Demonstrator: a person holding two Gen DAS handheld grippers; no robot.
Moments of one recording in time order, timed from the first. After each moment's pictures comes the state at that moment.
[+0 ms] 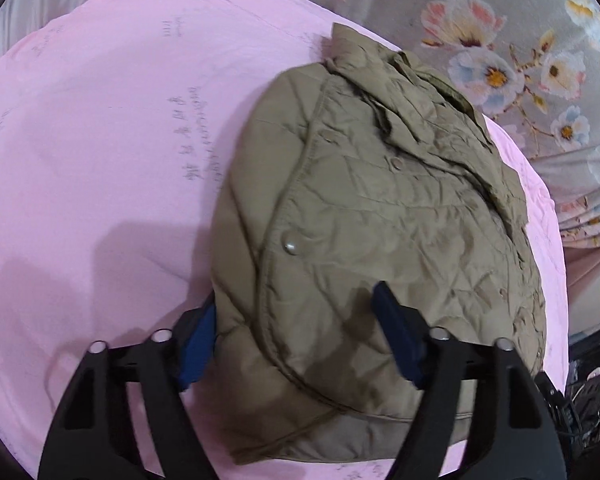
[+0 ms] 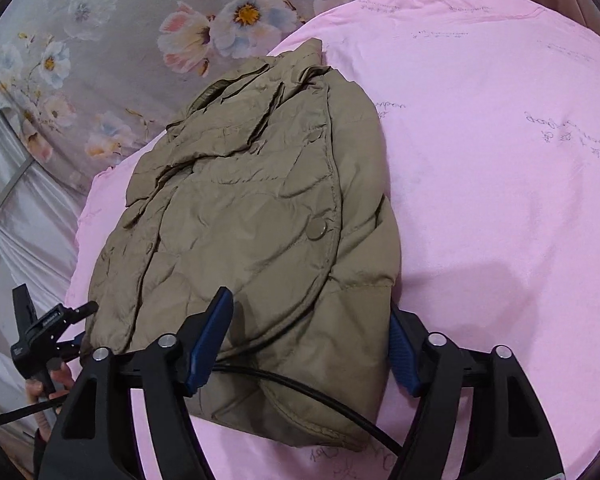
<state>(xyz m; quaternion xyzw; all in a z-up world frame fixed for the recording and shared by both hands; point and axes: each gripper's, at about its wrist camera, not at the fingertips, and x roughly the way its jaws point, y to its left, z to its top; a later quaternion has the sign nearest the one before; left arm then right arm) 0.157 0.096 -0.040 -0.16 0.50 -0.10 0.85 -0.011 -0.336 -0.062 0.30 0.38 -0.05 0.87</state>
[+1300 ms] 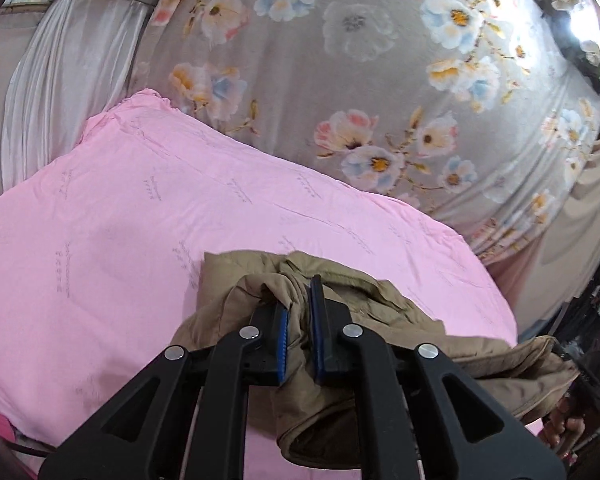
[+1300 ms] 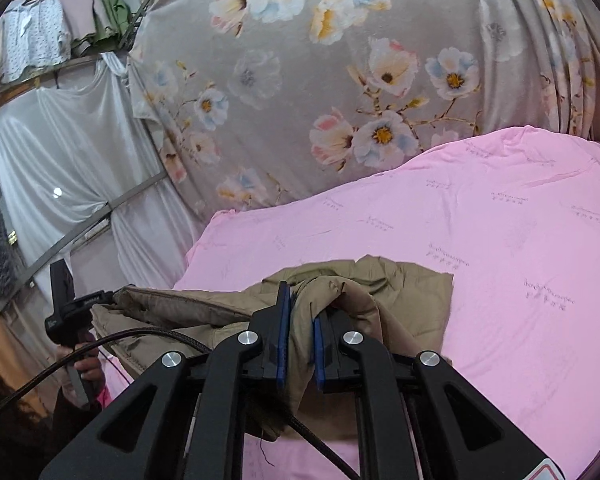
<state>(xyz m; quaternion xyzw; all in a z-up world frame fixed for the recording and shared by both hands) 0.033 0.141 0.160 -0.14 0.31 -0.18 0.92 -0.138 -0.313 0.132 0.22 0.20 0.09 0.95</state>
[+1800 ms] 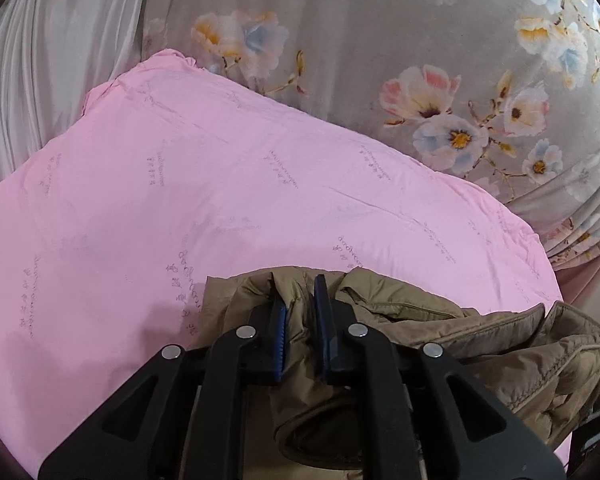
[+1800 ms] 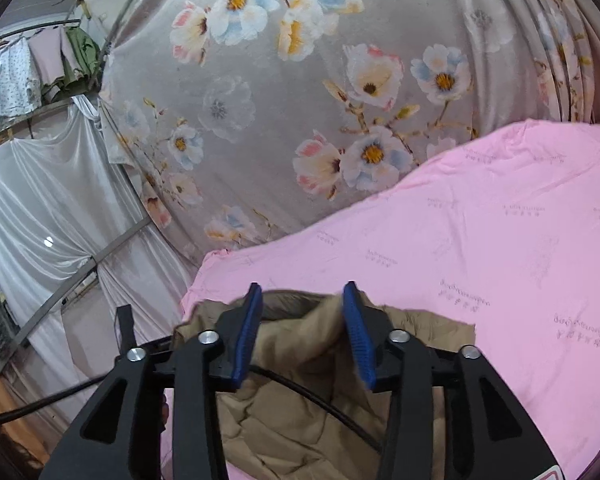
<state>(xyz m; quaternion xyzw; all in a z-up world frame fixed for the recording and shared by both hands) 0.180 0.092 0.095 -0.12 0.38 -0.10 0.91 -0.069 -0.333 0.148 0.27 0.15 0.07 0.95</state>
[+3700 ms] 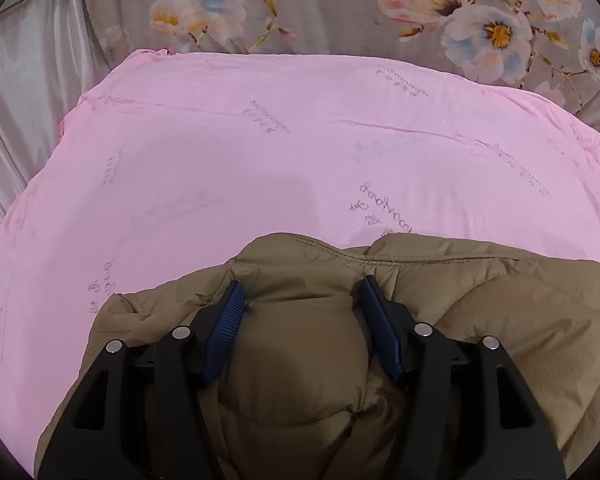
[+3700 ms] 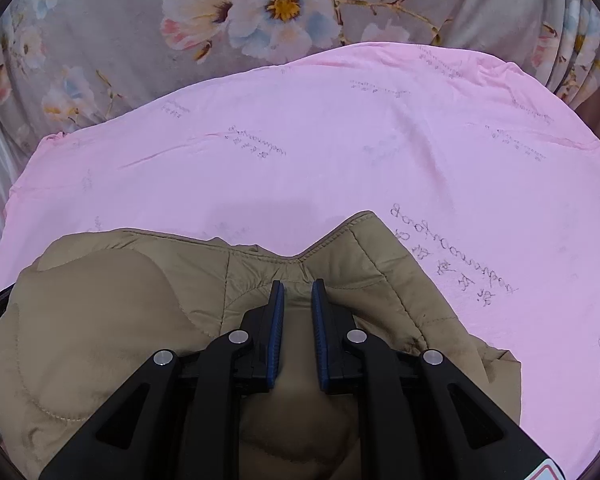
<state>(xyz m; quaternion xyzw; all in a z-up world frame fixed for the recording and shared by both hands) 0.253 -0.021 -0.014 0.04 0.42 -0.02 0.91 0.149 -0.307 -0.029 0.14 0.40 -0.12 0.90</state>
